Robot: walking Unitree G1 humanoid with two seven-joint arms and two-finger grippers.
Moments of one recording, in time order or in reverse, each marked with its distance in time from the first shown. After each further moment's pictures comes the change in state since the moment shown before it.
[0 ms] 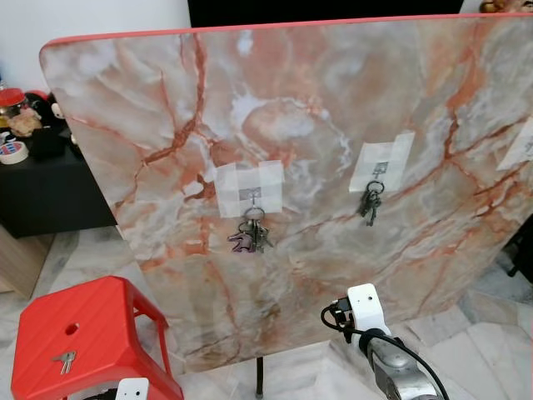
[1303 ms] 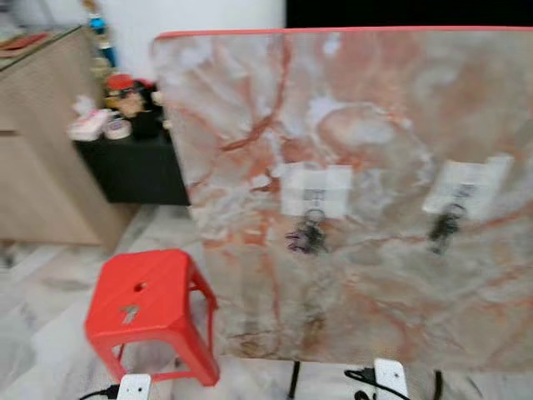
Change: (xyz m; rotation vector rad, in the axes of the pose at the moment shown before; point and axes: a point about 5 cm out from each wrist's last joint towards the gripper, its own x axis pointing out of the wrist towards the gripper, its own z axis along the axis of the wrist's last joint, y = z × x) left arm 0.002 -0.001 0.006 0.010 -0.008 -0.008; right arm -0.032 0.004 -0.106 0.293 0.380 -0.145
